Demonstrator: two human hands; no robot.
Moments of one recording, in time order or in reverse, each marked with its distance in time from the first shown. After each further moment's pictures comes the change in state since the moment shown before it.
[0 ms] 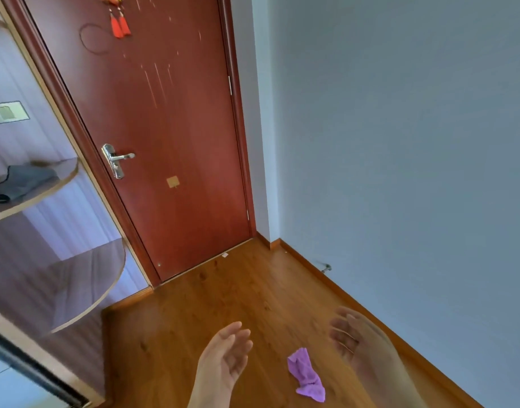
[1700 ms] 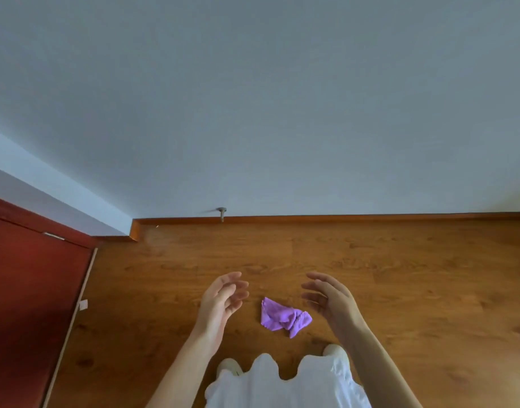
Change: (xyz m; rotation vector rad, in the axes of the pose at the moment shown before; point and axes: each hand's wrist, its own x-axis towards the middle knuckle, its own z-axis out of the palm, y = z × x) left_hand 0.519 0.001 0.232 0.844 -0.718 -0.336; right_hand 0.398 0.041 0.010 0.239 0.788 0.056
